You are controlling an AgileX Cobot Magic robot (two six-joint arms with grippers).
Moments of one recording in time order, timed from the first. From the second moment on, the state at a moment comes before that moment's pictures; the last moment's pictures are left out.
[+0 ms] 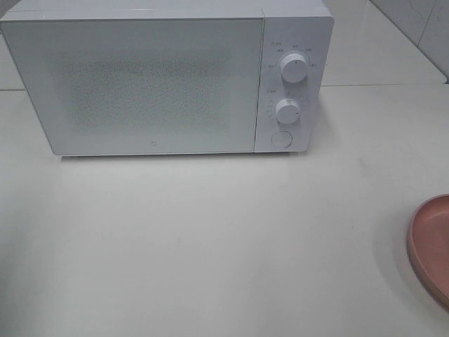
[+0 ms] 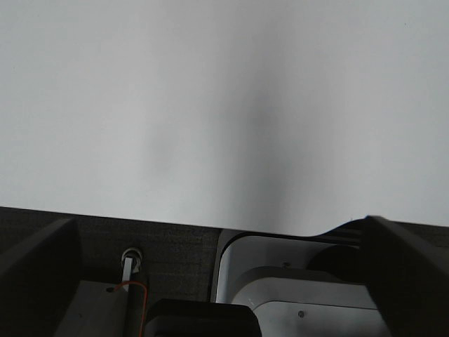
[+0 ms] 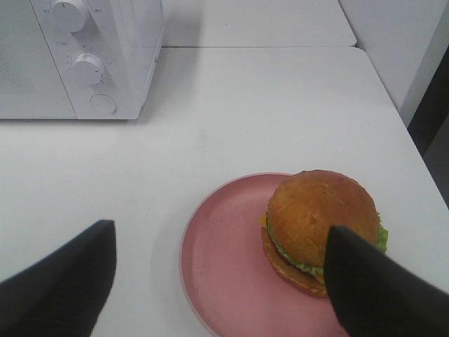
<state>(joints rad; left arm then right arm) 0.10 0.97 -0.80 -0.07 1.22 0.01 0.17 0.00 -0.50 -0.19 0.98 0.18</state>
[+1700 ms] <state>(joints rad) 0.10 0.00 -0.52 -0.08 1.08 0.04 0.17 0.00 -0.50 -0.19 0.98 0.18</state>
